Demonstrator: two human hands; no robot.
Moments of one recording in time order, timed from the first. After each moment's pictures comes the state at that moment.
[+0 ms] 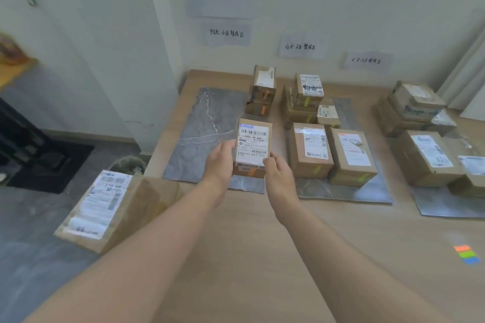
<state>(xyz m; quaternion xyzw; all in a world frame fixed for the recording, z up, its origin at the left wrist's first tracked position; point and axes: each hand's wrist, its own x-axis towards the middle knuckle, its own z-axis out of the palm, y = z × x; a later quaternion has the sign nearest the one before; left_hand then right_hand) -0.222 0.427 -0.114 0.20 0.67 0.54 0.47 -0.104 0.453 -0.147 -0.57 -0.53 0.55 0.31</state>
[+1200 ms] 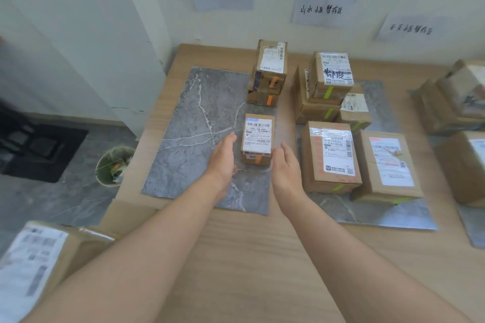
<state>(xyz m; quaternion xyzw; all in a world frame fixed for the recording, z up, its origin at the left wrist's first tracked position) -0.260 0.567 -0.213 0.13 0.69 0.49 0.53 -0.132 0.588 -0.209 -0.60 -0.46 0.59 0.29</state>
